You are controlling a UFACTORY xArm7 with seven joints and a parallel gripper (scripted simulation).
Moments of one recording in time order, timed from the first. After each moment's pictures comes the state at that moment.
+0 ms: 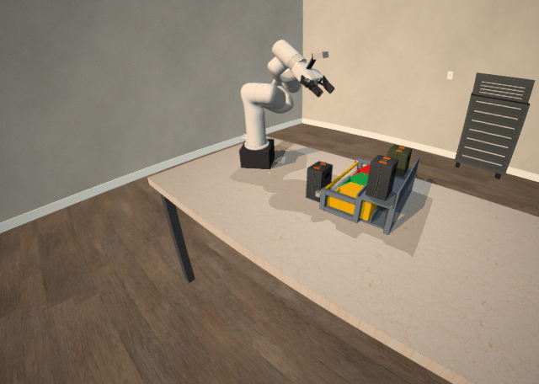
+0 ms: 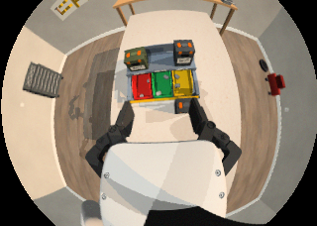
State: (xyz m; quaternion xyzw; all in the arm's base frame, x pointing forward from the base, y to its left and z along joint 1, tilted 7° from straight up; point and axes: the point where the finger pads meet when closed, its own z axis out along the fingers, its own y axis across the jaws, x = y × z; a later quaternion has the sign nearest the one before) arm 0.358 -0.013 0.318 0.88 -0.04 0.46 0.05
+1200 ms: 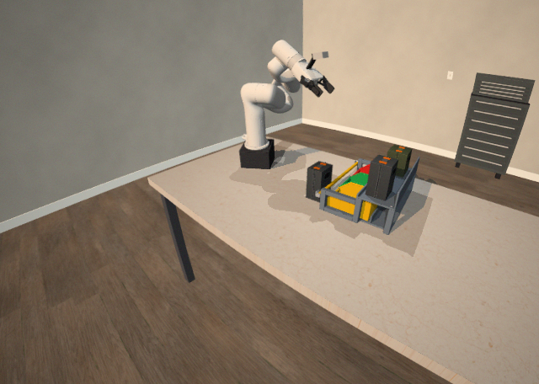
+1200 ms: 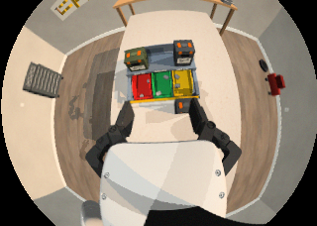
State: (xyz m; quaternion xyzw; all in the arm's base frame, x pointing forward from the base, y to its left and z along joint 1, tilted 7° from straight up) arm 0.358 -0.012 0.318 0.88 -0.04 0.46 0.05
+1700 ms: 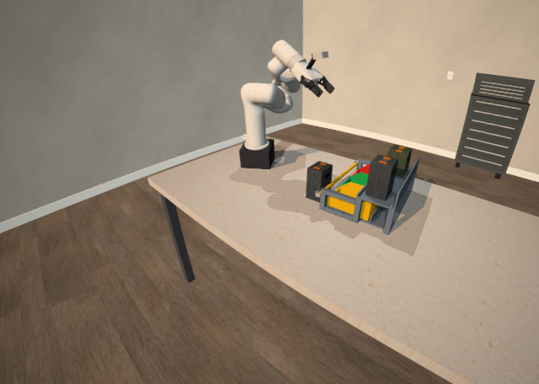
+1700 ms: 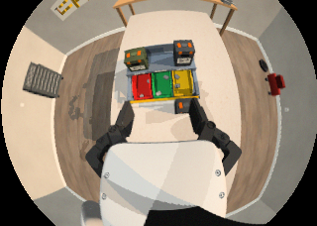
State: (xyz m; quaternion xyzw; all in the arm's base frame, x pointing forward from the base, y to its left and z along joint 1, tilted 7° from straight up) arm 0.358 -0.012 0.318 0.88 -0.04 0.46 0.05
